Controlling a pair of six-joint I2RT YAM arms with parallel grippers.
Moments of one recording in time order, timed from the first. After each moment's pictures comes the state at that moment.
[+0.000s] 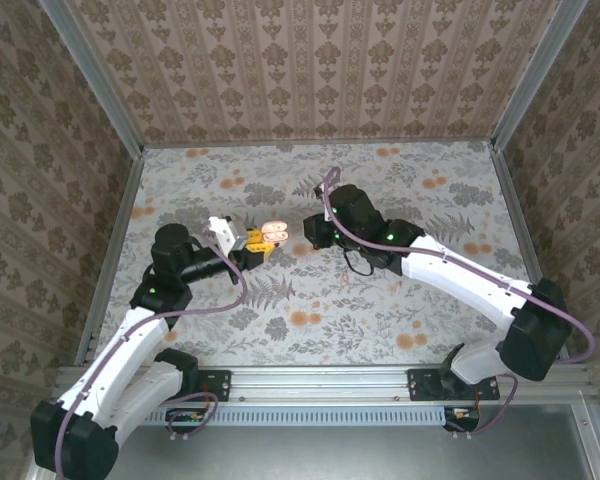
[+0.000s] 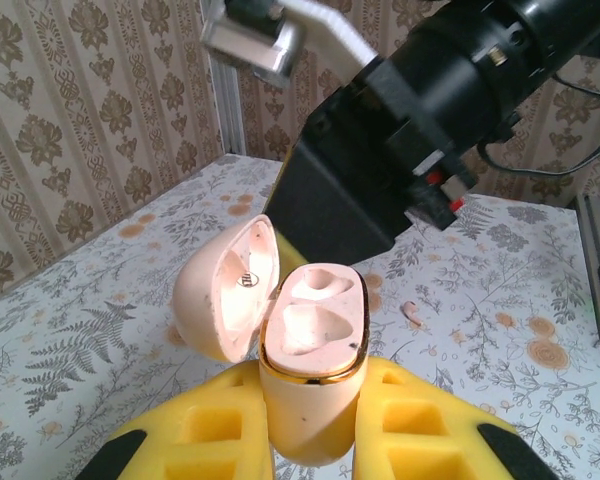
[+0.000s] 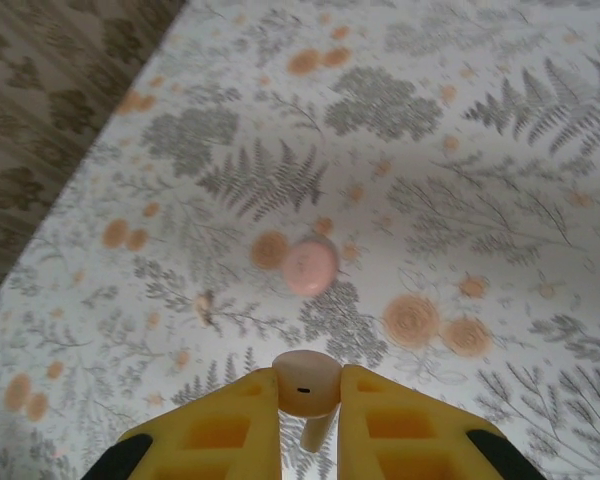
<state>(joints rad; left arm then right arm) -0.40 0.81 0.59 0.05 0.80 0.17 0.77 1.41 1.19 -0.36 0.05 0.46</state>
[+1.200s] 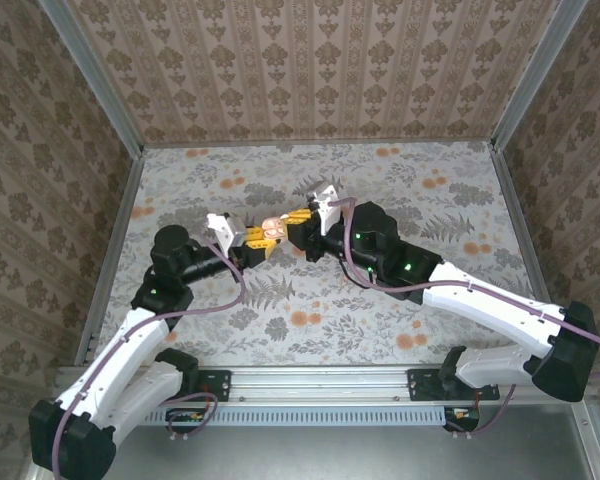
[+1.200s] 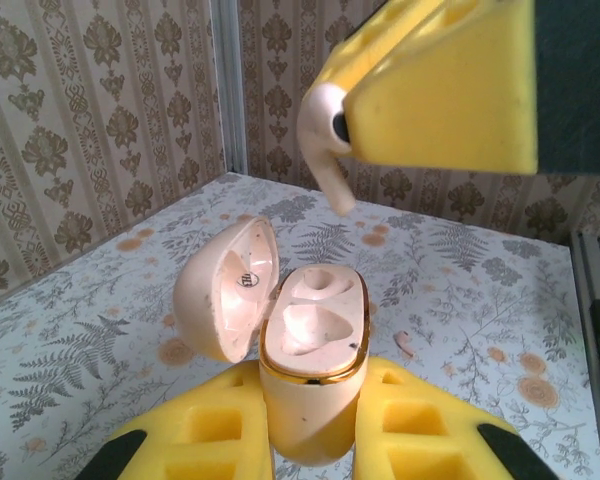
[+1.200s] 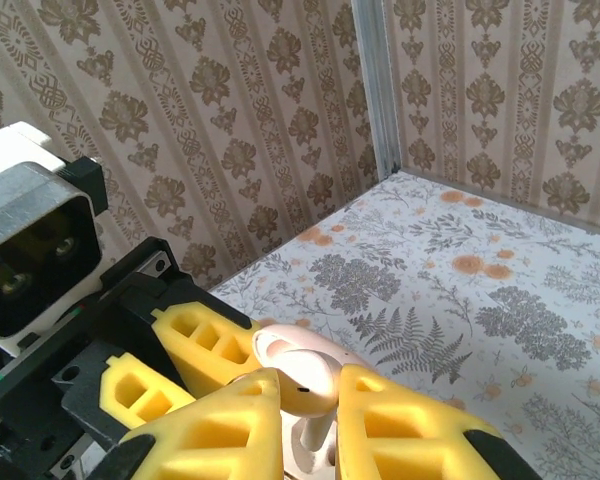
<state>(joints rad) -0.43 0.80 0.58 0.12 0.76 0.06 0.91 1.24 1.06 0.04 -0.01 0.21</state>
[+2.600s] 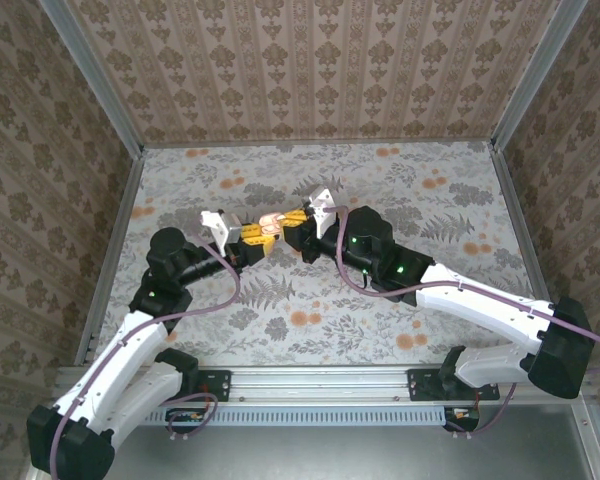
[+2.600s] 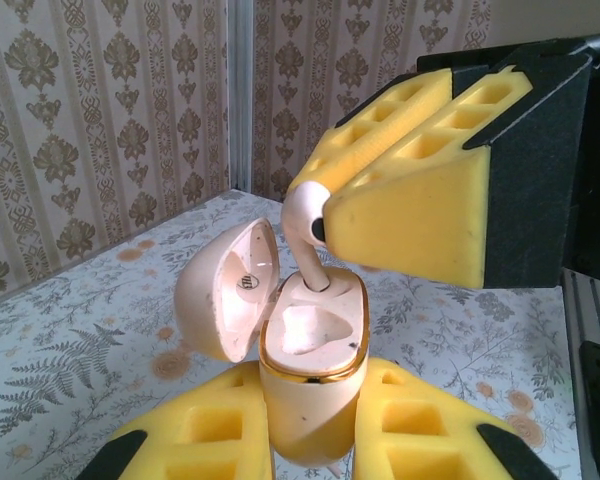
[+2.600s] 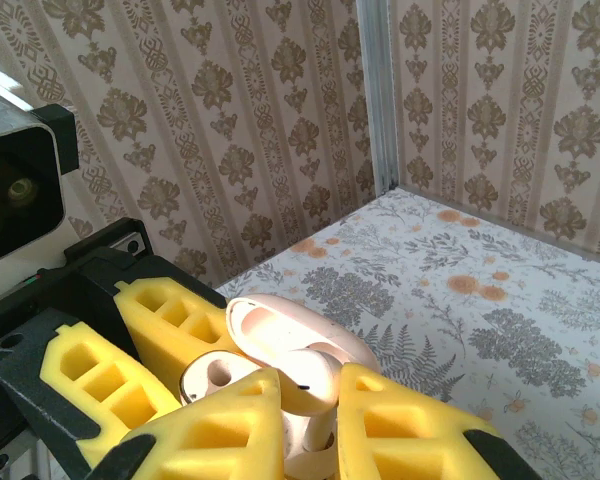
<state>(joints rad) -0.44 0.77 0.58 0.16 0.73 -0.05 0.91 1.27 1.01 0.15 0.00 0.16</state>
